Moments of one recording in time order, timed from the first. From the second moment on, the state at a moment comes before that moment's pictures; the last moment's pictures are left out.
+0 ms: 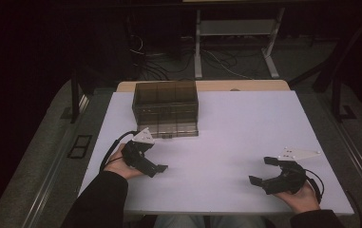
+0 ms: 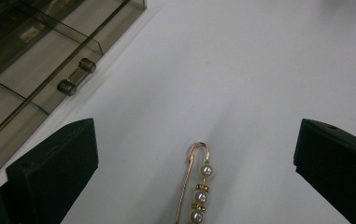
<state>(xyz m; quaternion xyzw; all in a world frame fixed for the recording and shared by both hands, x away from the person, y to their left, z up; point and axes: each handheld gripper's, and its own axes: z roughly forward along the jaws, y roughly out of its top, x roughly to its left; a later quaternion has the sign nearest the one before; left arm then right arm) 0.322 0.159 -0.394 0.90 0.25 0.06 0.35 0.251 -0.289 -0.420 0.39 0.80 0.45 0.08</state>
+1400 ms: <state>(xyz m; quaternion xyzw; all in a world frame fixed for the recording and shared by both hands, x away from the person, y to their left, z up) 0.314 0.162 -0.415 0.94 0.19 0.05 0.29 0.251 -0.288 -0.421 0.39 0.80 0.45 0.08</state>
